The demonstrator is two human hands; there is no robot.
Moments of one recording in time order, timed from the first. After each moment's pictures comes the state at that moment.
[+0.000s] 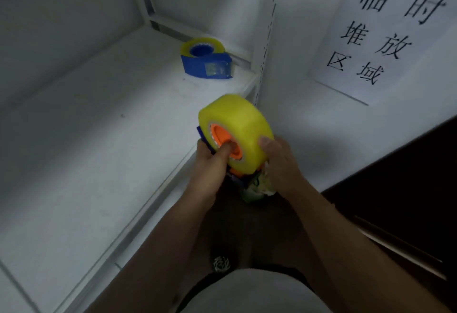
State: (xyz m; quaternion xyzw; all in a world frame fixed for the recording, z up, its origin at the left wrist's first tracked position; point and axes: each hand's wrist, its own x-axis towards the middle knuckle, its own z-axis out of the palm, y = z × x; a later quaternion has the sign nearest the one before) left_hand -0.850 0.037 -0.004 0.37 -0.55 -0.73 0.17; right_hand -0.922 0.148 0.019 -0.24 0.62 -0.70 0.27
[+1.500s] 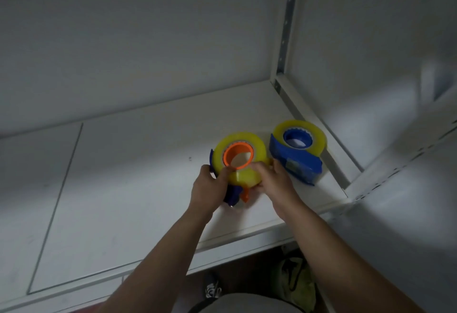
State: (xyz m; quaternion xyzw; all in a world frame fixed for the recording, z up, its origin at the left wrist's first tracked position) left_hand -0.935 -0.113 -0.005 0.68 -0.52 -0.45 0.26; right_hand -1.082 -0.087 -0.019 -0.27 0.64 -0.50 0.52
